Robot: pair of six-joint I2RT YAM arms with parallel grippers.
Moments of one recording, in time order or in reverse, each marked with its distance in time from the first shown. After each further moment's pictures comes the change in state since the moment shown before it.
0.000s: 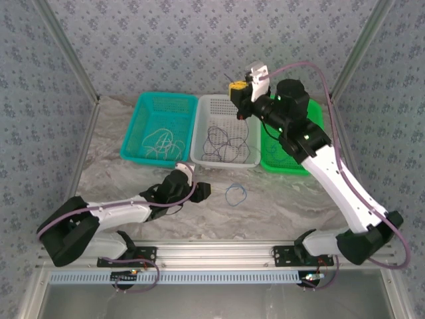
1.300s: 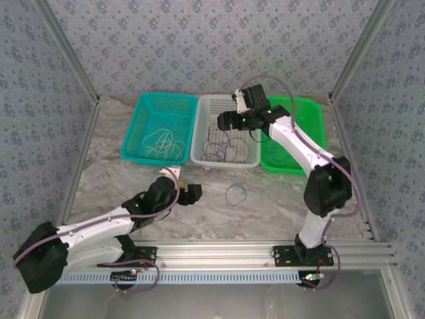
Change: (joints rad) left arm 0.000 -0.290 -0.090 -0.165 -0.152 0.037; right arm -0.080 0.386 0.043 -0.378 -0.025 0.229
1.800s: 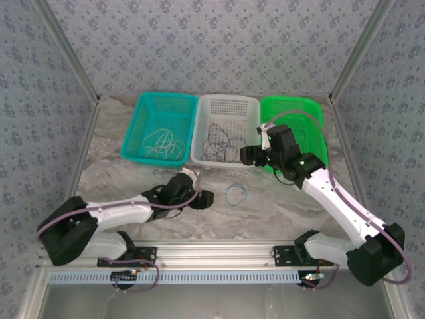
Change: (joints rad) left arm -0.063 0.329 0.148 -0.009 0.179 0.010; right arm 0.044 -0.604 -0.584 0.050 0.193 0.040
